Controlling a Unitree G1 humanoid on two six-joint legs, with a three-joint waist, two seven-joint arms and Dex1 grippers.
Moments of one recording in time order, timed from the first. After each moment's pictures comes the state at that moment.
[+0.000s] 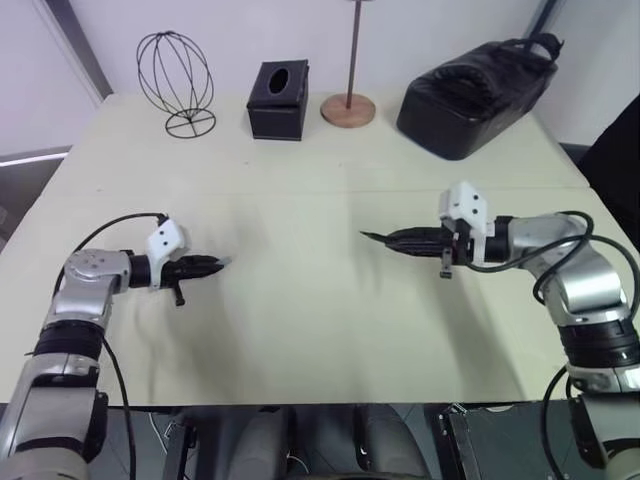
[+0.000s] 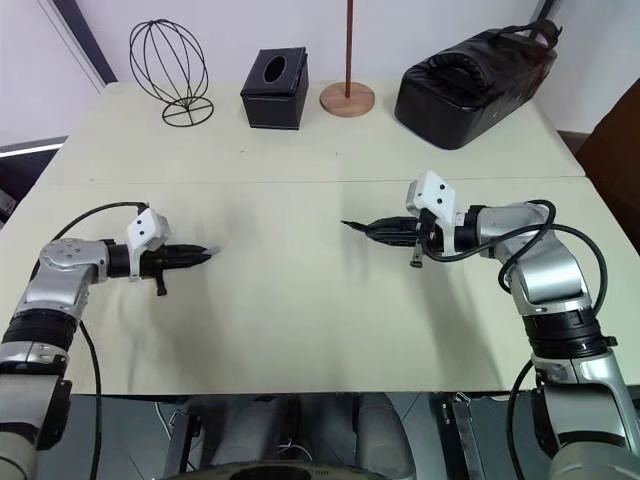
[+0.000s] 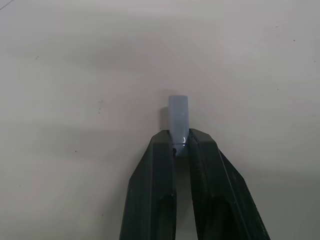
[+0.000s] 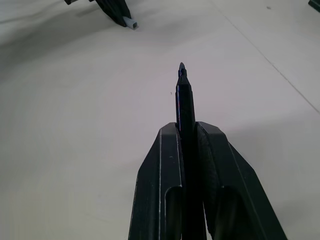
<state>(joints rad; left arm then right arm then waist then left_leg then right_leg) -0.54 0.73 -0.02 0.67 -0.14 -0.06 -1.25 -0.52 -0.74 0.03 -0.05 0.32 0.45 1.18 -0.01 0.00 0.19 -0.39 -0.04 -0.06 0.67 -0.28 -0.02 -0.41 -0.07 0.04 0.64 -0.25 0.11</state>
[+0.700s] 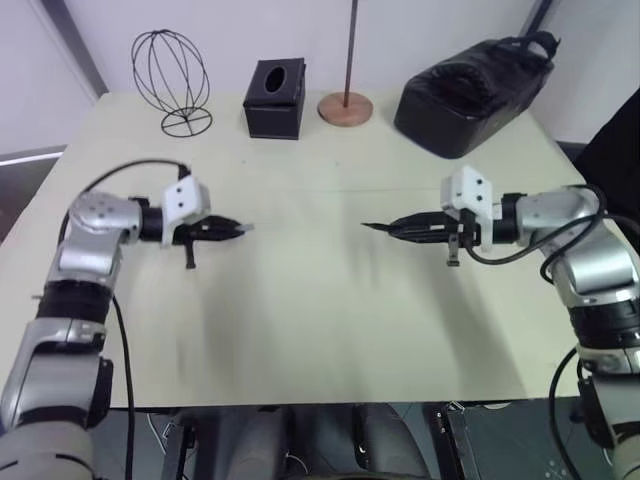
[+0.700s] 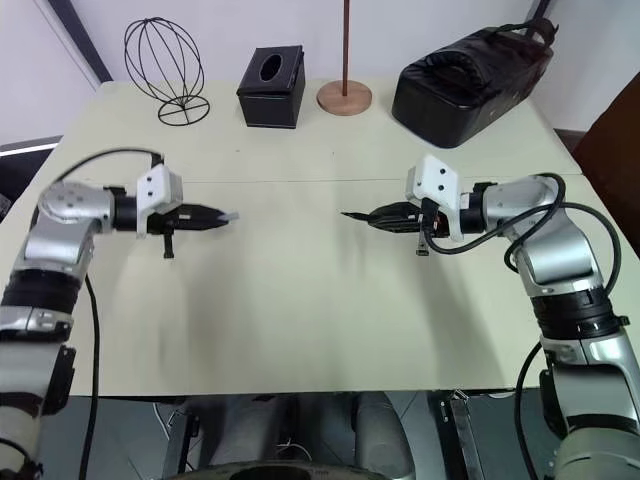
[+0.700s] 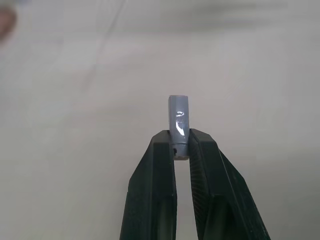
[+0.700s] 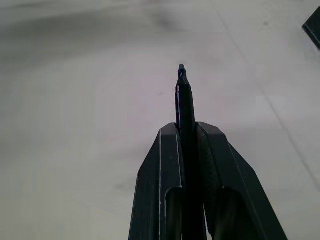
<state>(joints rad) -0.82 0.73 -0.10 0.51 -0.12 -0.09 -1.39 -0.68 -0.80 0.11 0.02 0.25 0.33 1.27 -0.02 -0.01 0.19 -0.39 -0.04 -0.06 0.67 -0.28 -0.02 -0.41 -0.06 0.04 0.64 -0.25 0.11</state>
